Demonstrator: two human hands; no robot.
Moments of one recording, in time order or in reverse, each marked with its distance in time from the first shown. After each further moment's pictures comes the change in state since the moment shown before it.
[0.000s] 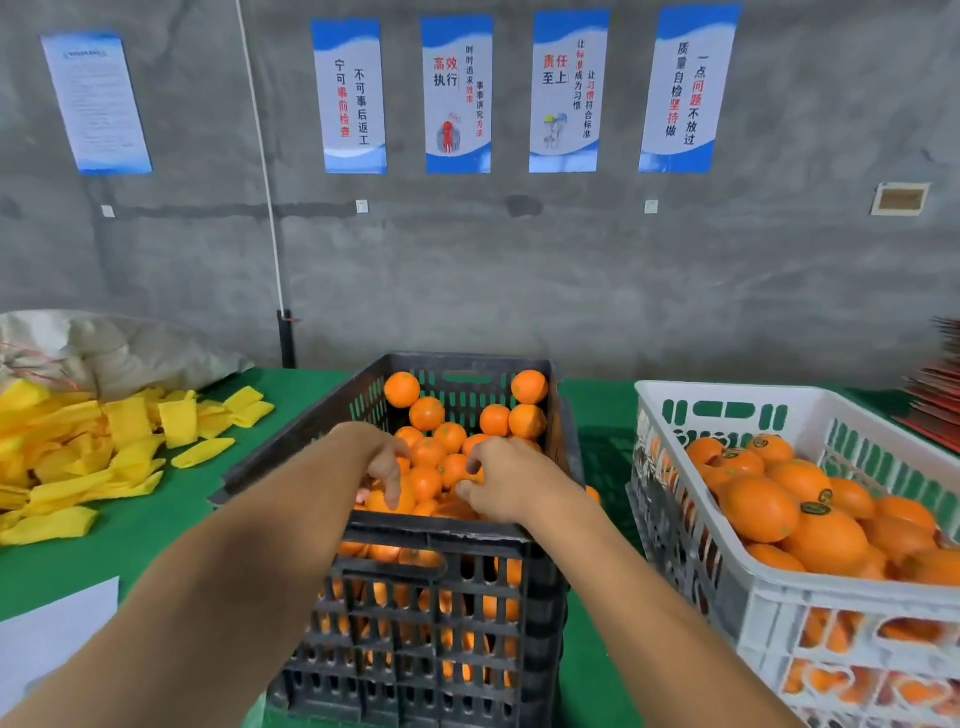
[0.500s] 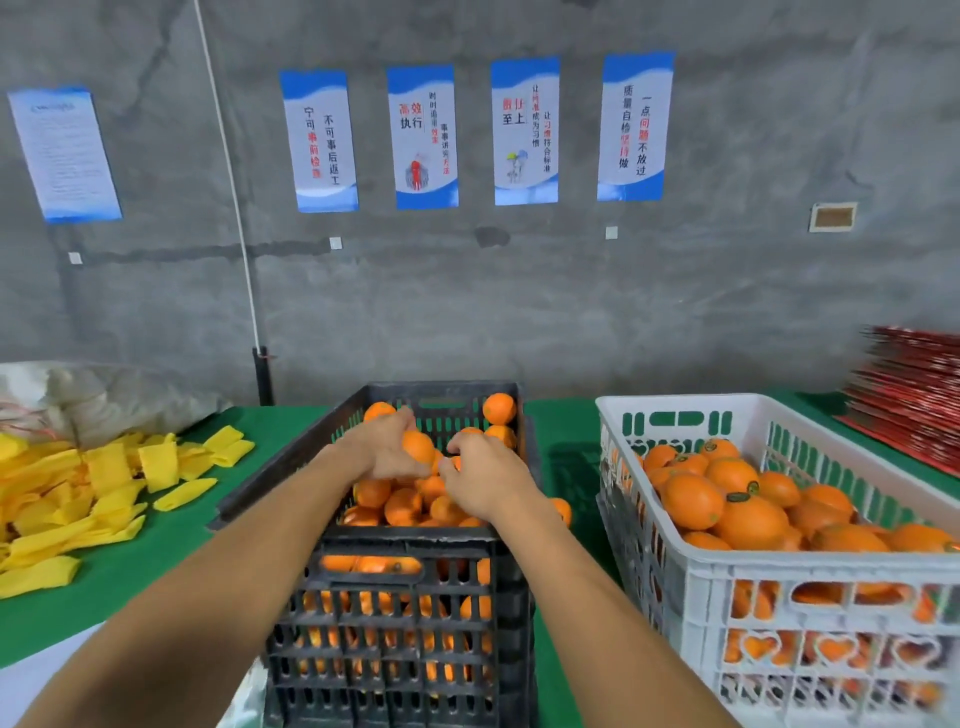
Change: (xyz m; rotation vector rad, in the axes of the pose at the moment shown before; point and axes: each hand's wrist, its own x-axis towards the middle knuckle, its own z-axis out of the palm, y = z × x) left_hand -0.072 0.035 -0.002 0.046 0.540 0.321; right_hand -0.010 -0.008 -0.014 0.141 0.243 0.053
